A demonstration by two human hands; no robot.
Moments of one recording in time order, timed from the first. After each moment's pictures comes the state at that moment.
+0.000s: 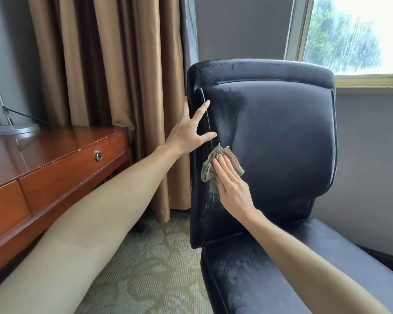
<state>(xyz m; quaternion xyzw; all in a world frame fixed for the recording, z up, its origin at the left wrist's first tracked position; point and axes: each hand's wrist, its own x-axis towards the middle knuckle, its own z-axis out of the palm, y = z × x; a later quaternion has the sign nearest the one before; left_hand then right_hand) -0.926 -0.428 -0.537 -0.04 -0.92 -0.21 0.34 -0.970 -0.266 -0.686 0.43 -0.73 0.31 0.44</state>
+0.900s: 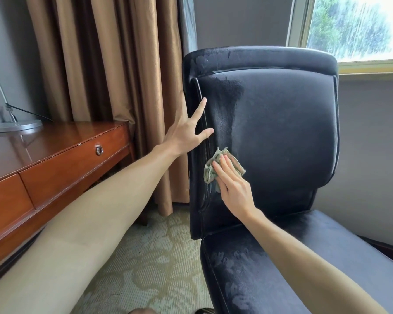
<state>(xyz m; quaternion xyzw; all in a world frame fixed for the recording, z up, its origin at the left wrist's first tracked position) -0.930 -0.423 -0.557 -0.02 -0.92 -0.15 0.35 -0.979 -0.257 -0.713 0.42 -0.71 0.33 0.46</state>
